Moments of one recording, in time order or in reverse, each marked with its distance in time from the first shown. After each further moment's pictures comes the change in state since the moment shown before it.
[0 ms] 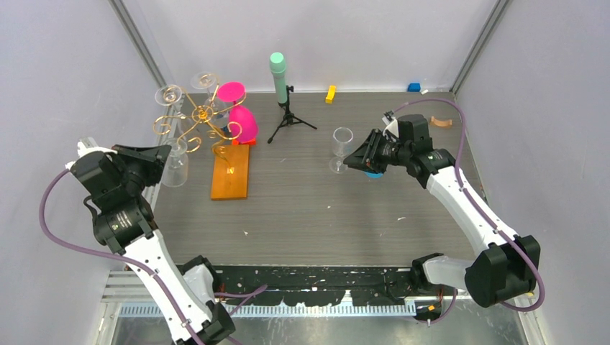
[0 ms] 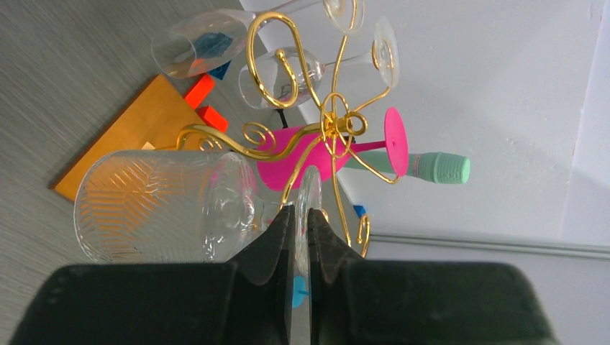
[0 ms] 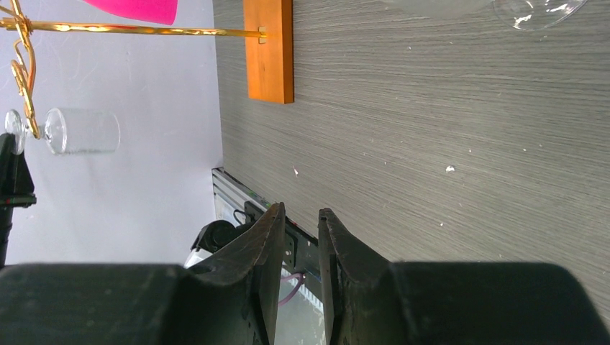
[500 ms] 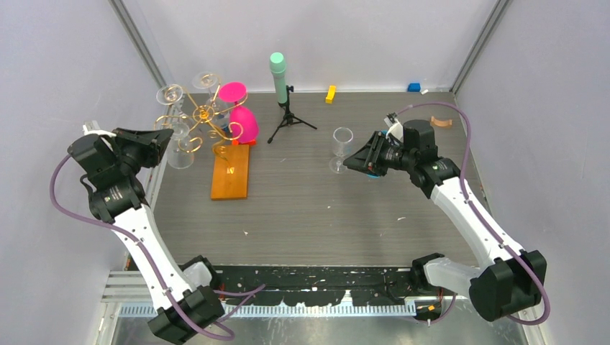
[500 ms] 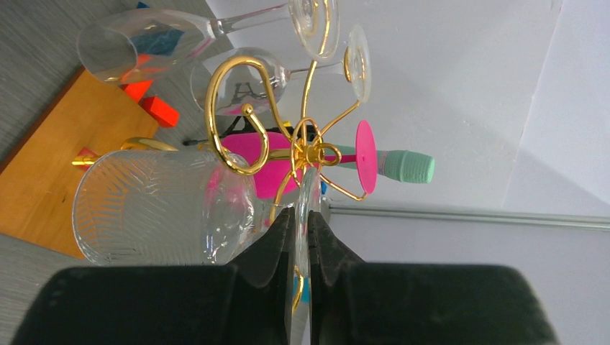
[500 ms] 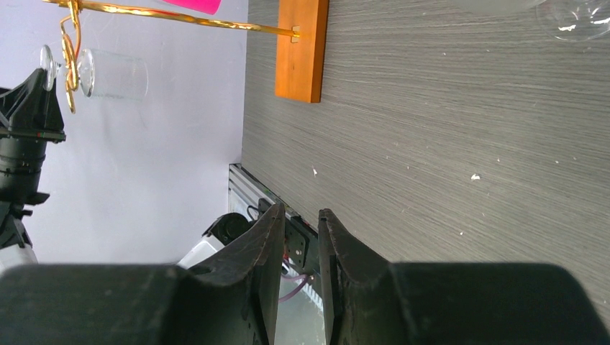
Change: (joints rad) left arm 0.000 0.169 -0.058 0.245 0.193 -0.105; right arm 0.000 -0.092 -0.078 0.102 -0.046 0.027
